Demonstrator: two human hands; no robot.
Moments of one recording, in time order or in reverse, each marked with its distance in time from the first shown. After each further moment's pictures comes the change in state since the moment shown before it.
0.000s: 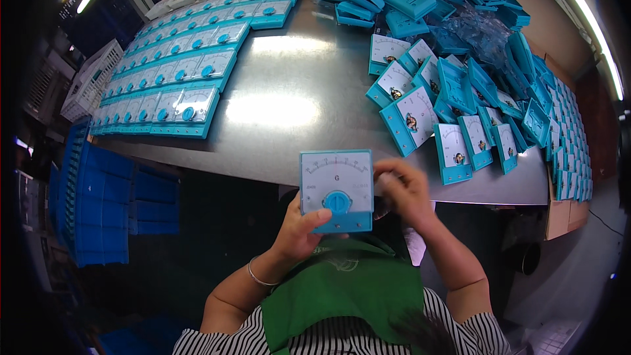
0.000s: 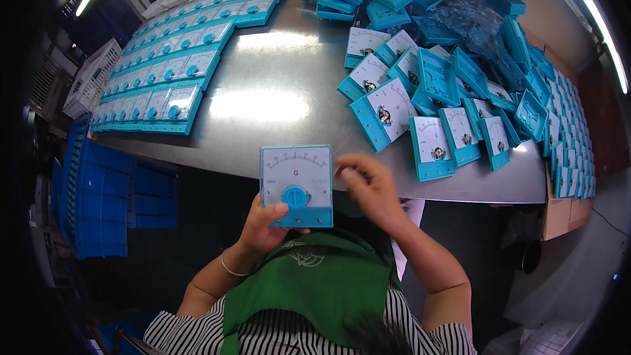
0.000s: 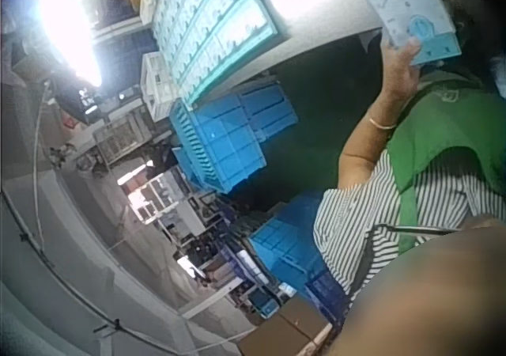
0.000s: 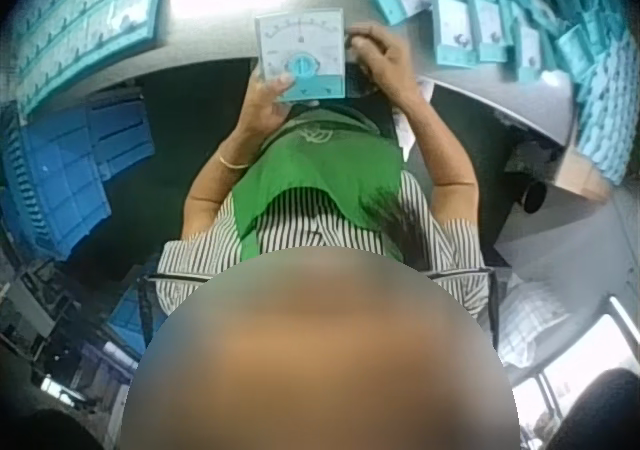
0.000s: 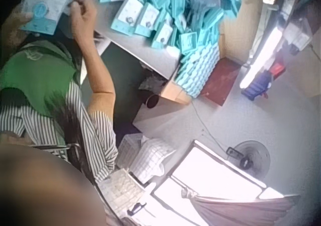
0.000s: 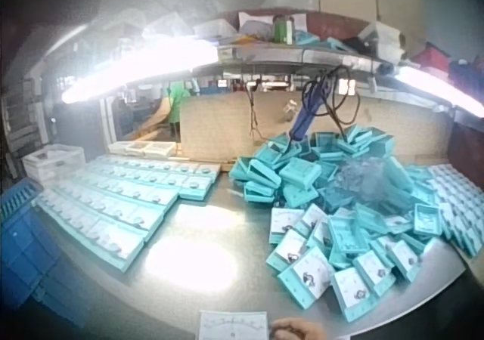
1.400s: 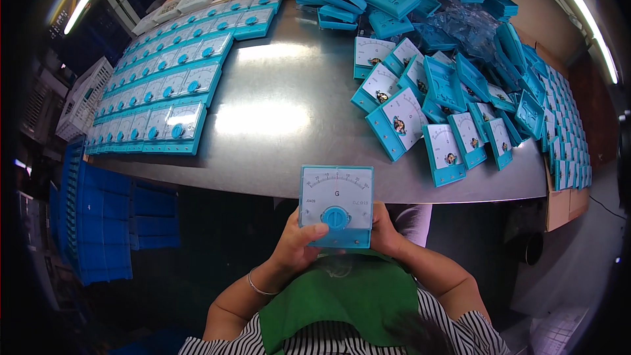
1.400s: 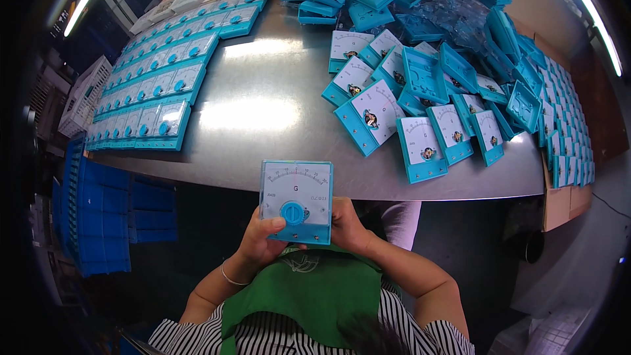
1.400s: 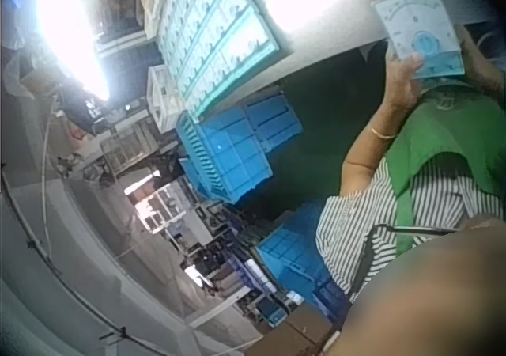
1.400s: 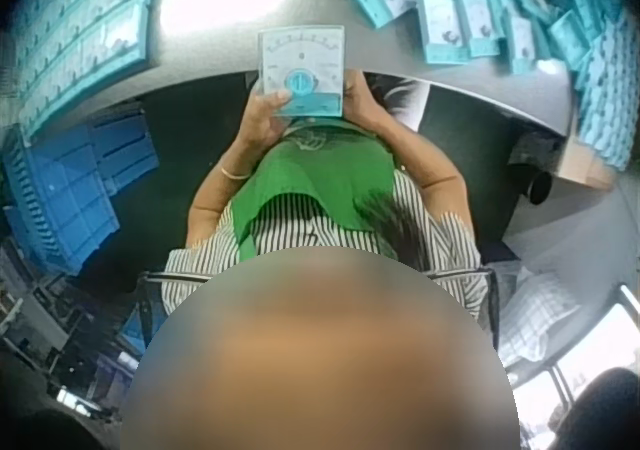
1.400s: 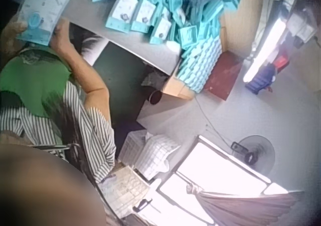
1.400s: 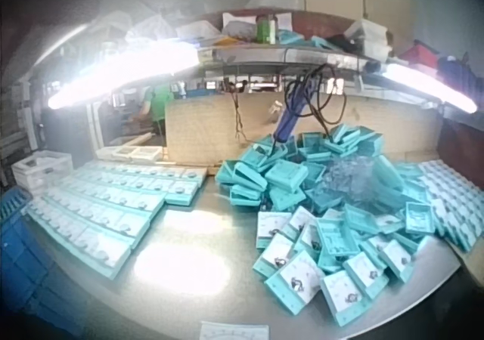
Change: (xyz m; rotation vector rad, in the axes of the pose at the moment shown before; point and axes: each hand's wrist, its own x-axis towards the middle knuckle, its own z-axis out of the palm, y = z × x) left_hand 0.002 -0.002 0.003 -0.038 -0.027 -0.110; right_hand -0.009 0.040 0.039 0.038 -0.183 -0.408
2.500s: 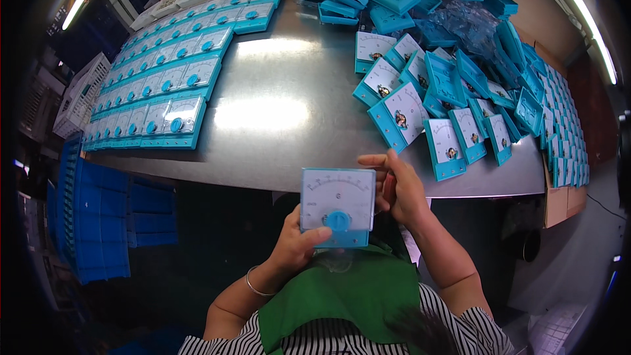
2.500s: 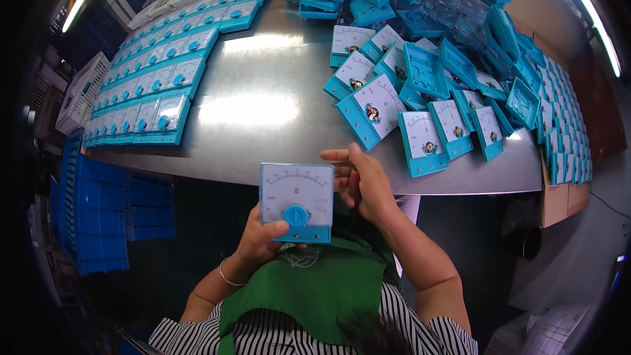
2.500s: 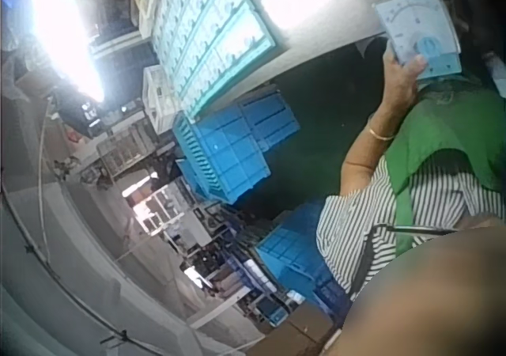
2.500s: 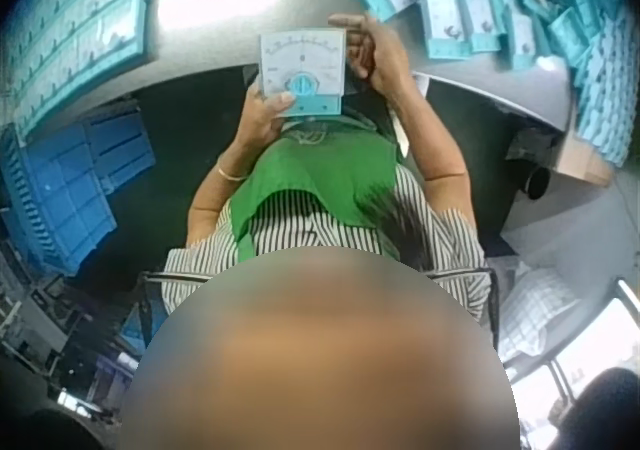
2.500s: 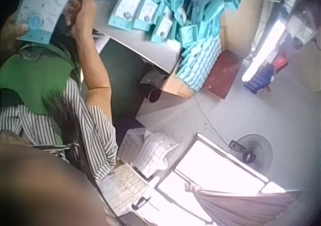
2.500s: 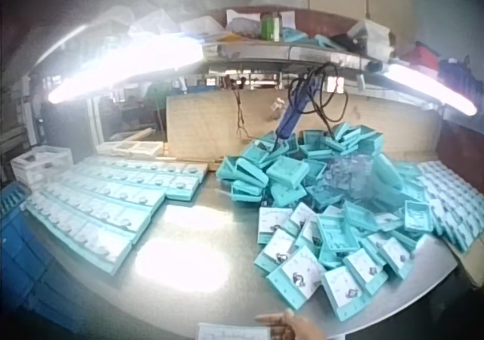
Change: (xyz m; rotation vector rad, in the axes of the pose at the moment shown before) left_hand -0.009 -0.005 -0.005 0.093 0.029 0.028; right_hand 0.027 -0.025 -0.035 0.339 0.304 0.465
